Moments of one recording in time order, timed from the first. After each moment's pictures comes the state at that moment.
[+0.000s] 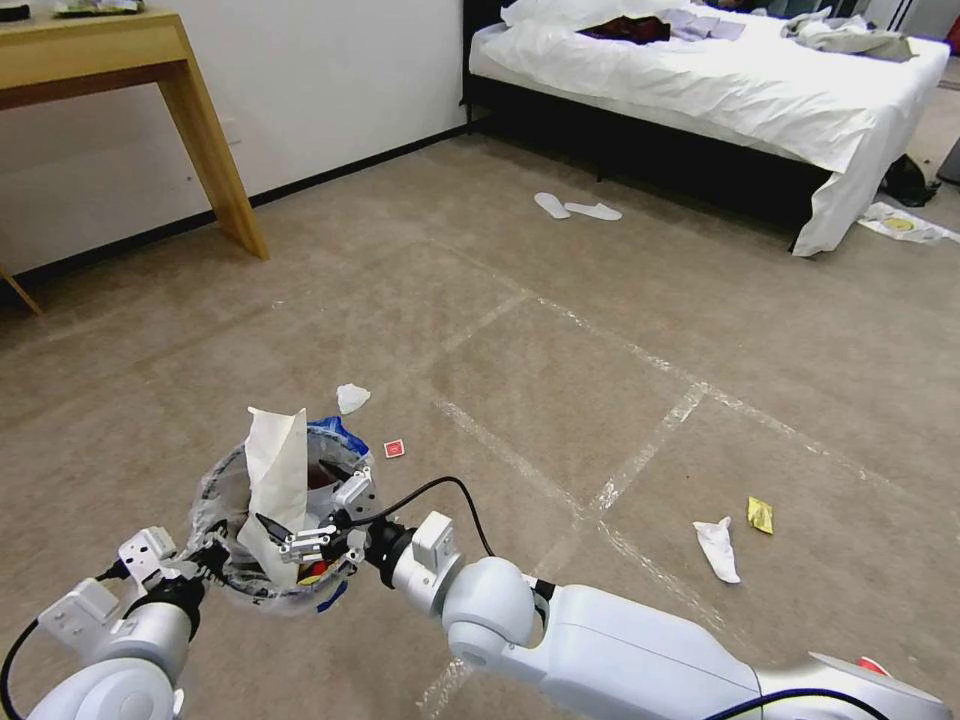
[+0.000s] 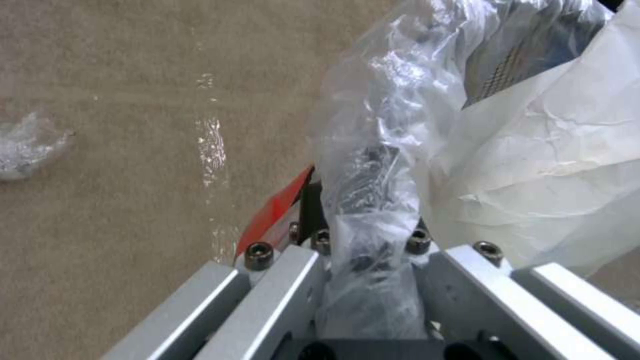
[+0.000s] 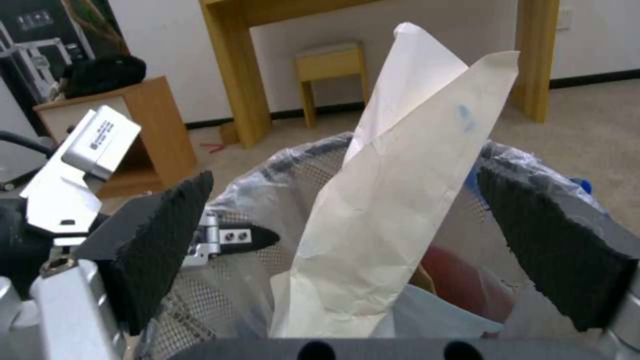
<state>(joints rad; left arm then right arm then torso) 1.58 -1.56 -0.94 -2.25 -0.80 0.63 -0.28 -0.61 1.21 -0.73 1.80 0.67 0.00 0.21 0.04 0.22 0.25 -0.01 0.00</state>
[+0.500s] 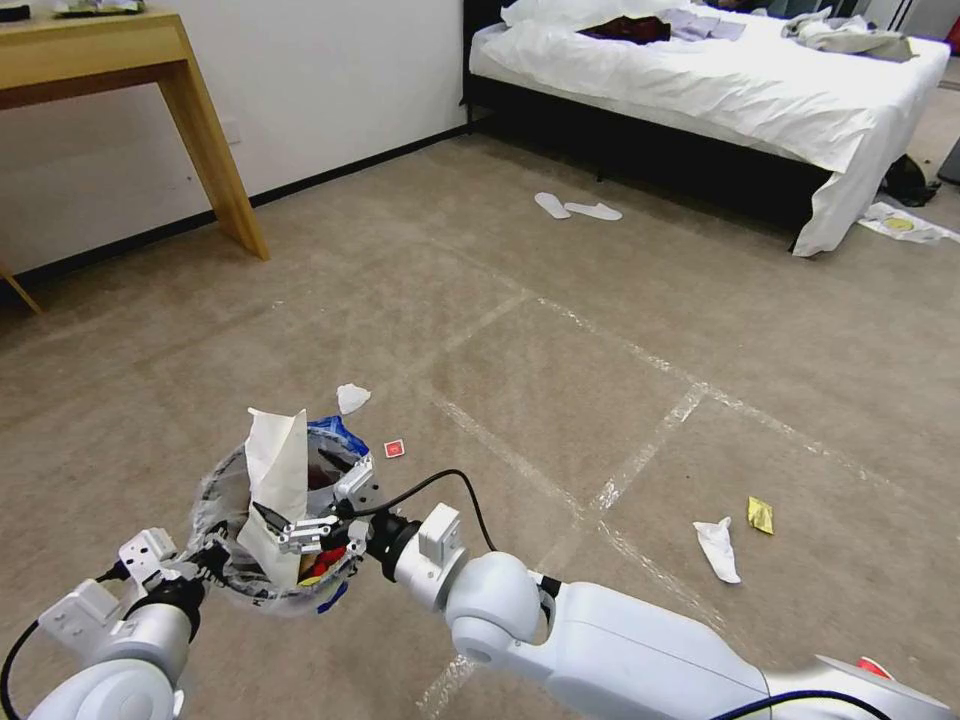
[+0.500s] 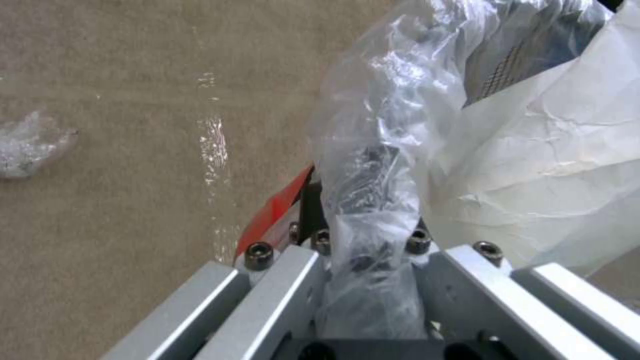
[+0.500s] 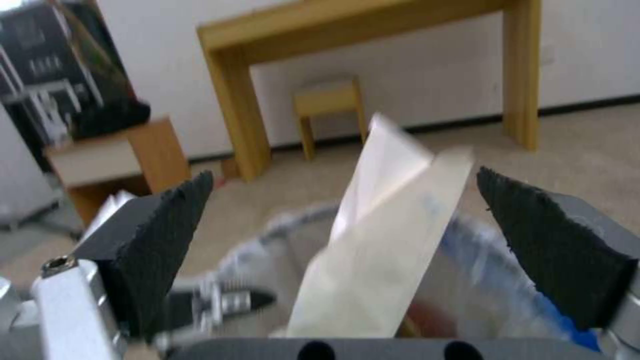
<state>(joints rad) 1.58 -1.56 -0.95 -2.25 -0.80 0.63 -0.28 -0.63 1.18 -0.64 1.90 0.69 0.01 0.19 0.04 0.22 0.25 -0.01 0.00</state>
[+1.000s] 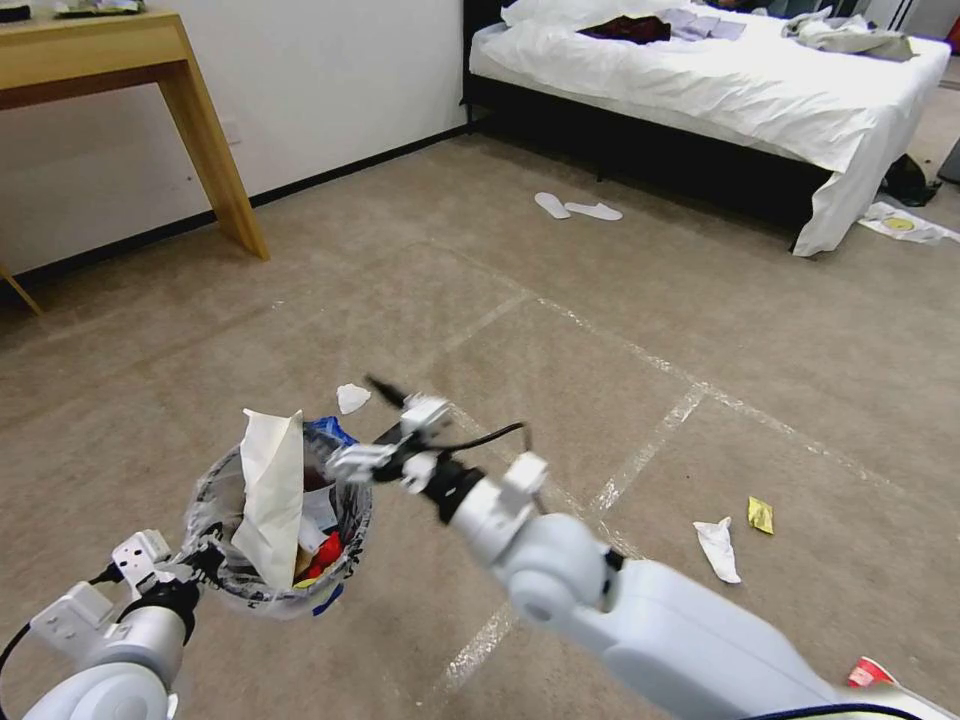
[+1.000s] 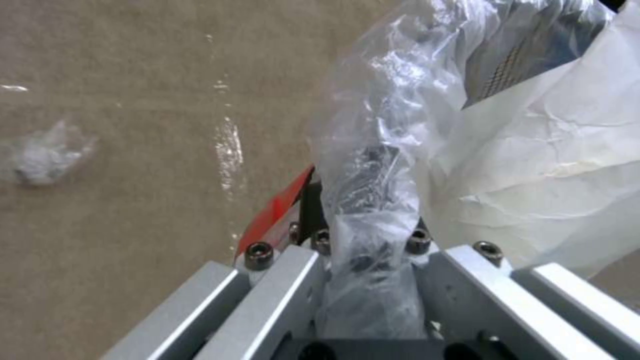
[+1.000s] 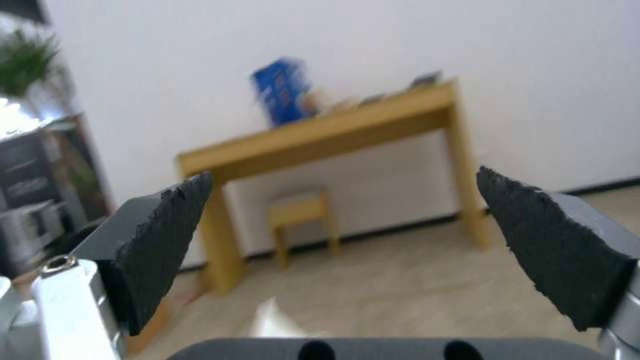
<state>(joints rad) 1.60 -1.55 -0.98 -2.26 -0.80 0.63 -0.27 -0.77 1.04 -0.30 2.02 0.75 0.17 0.07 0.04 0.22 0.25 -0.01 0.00</state>
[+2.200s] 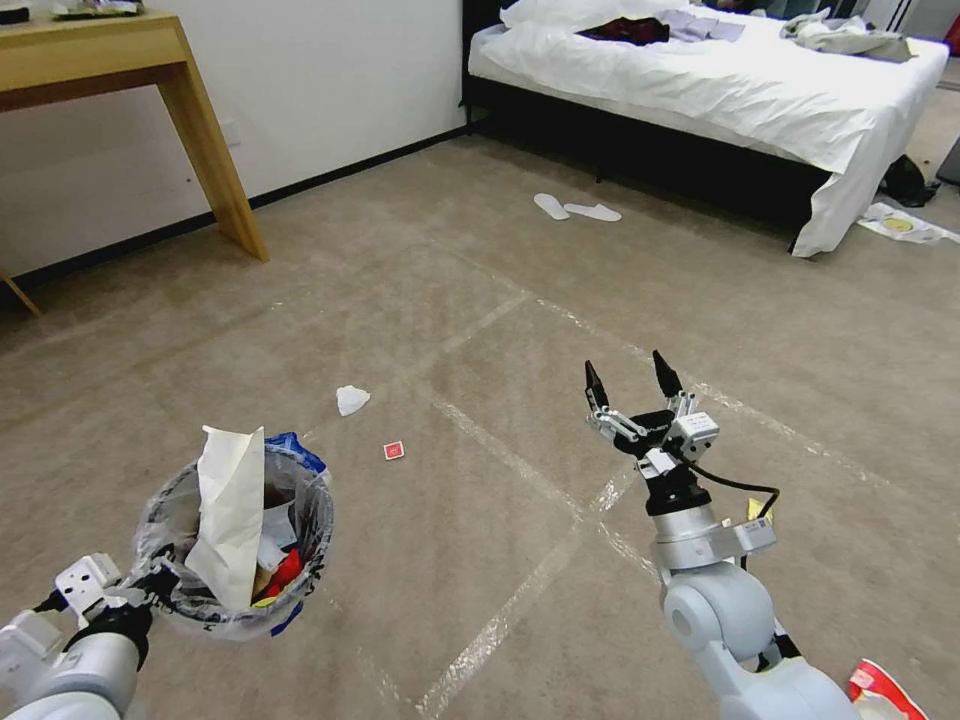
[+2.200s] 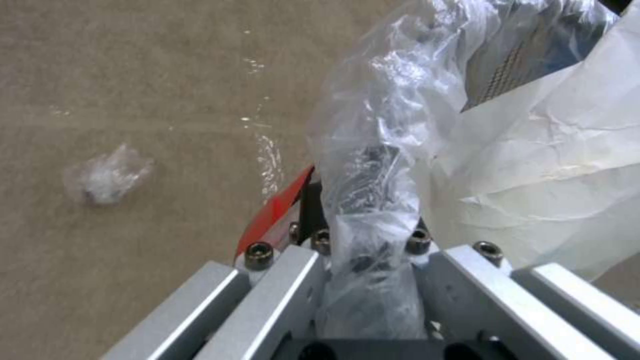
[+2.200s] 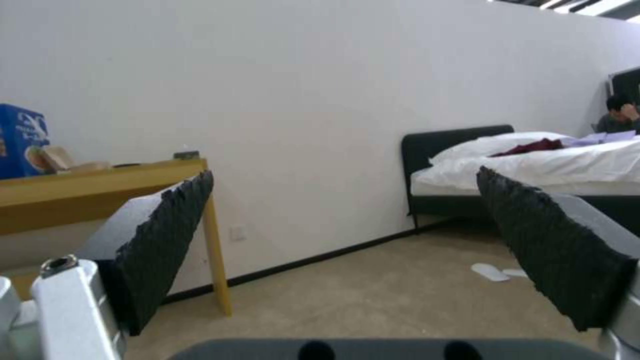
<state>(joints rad) 1.65 -1.54 -1.05 -2.27 -0.80 0.61 -0.26 -1.32 1.19 0.34 2.00 0.45 0.39 -0.01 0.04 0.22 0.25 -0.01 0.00</state>
